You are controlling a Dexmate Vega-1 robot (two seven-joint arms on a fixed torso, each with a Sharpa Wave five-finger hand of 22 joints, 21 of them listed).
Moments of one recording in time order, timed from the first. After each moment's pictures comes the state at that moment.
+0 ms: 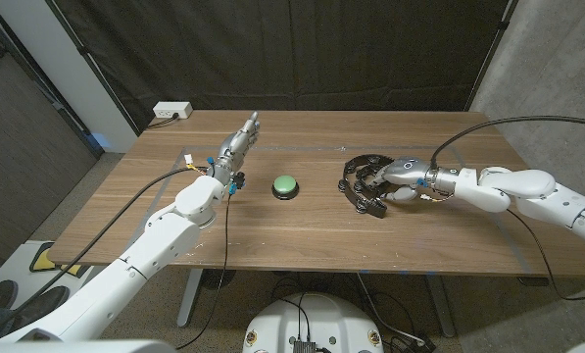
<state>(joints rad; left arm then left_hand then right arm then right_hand) 1.03 0.64 0.36 -1.84 -0.55 0.00 0.27 0.47 0.09 -0.07 0.08 0.28 0.18 0.04 0.21 0.19 0.16 0.01 0.21 0.19 0.11 0.00 0.20 0.18 0.04 -0.02 0.22 0.18 -0.69 -1.08 -0.67 -1.51 -0.95 0.56 -0.20 0.85 0.03 0.54 -0.16 0.19 0.56 -0.10 0.20 0.20 0.63 -0.12 0.24 0.19 0.56 -0.05 0.20 0.20 0.62 -0.06 0.34 0.19</state>
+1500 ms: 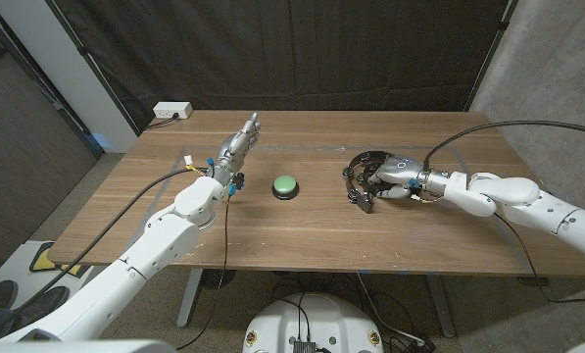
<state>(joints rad) 1.03 0.64 0.36 -1.83 -0.56 -0.02 0.25 0.47 0.09 -0.08 0.08 0.27 0.18 0.04 0.21 0.19 0.16 0.00 0.21 0.19 0.11 0.00 0.20 0.18 0.04 -0.02 0.22 0.18 -0.69 -1.05 -0.71 -1.51 -0.99 0.42 -0.26 1.13 0.05 0.35 -0.13 0.17 0.87 -0.09 0.25 0.23 1.02 -0.13 0.37 0.23 1.10 -0.14 0.35 0.23 0.95 -0.08 0.71 0.29</state>
